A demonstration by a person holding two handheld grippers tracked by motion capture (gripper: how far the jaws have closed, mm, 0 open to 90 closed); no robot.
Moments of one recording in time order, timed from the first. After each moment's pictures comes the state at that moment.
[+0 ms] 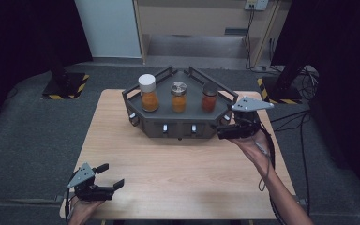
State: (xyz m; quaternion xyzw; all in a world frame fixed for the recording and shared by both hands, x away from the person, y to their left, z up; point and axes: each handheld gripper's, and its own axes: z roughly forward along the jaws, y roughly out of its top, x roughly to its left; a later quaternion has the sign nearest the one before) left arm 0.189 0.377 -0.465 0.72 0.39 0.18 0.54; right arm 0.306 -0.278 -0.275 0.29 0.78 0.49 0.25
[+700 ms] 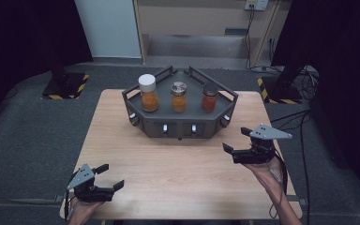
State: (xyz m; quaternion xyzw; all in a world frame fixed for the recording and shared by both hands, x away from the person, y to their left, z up) left arm 0.187 0.376 -0.463 0.73 0.38 0.19 0.54; right arm 0.264 -0.325 -0.332 0.33 0.76 0.50 0.23
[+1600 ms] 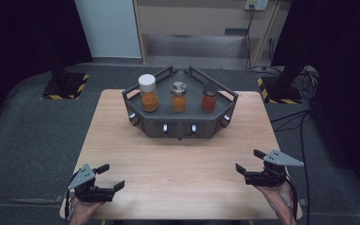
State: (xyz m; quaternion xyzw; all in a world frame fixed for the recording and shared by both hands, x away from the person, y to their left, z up) left arm 0.188 0.375 -0.463 0.73 0.38 0.18 0.54; right arm 0.224 -0.362 -0.395 0.38 0.75 0.49 0.22
